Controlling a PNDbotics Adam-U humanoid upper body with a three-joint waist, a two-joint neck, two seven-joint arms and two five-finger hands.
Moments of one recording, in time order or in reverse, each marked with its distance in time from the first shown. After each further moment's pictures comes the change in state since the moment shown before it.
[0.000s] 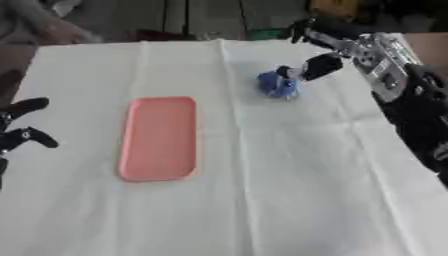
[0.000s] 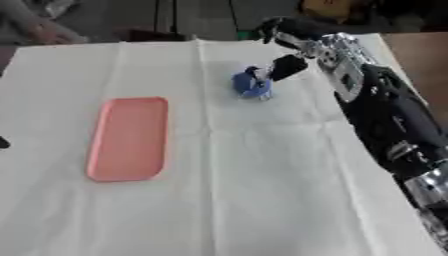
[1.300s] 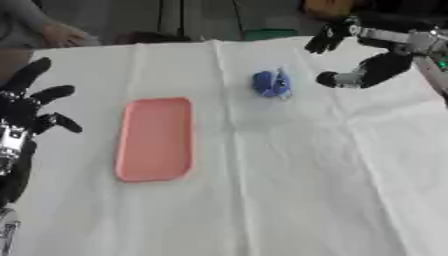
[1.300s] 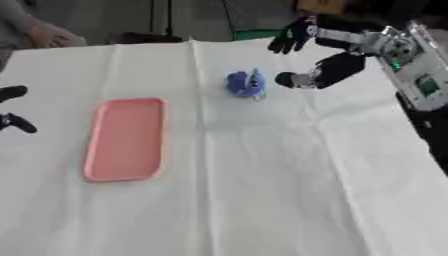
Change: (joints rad) left arm 0.007 0.000 0.022 0.015 -0.016 0.002 0.029; right arm 0.096 -0.125 0.010 -0.293 -0.418 -0.029 0.291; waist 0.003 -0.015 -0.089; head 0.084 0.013
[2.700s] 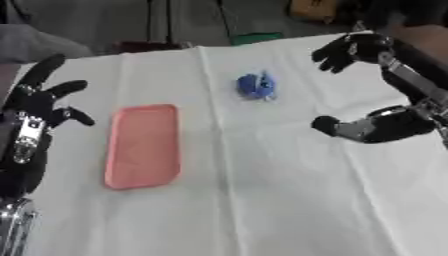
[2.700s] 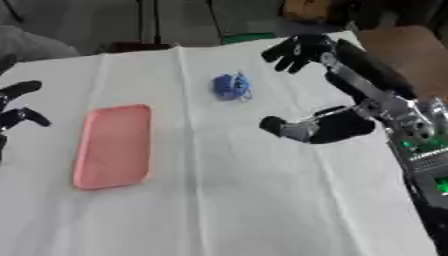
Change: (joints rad) left arm 0.016 -0.001 0.028 0.004 -0.002 0.003 0.042; right arm 0.371 0.194 -0.081 -0.652 0.018 0.210 -0.251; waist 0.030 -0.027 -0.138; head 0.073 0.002
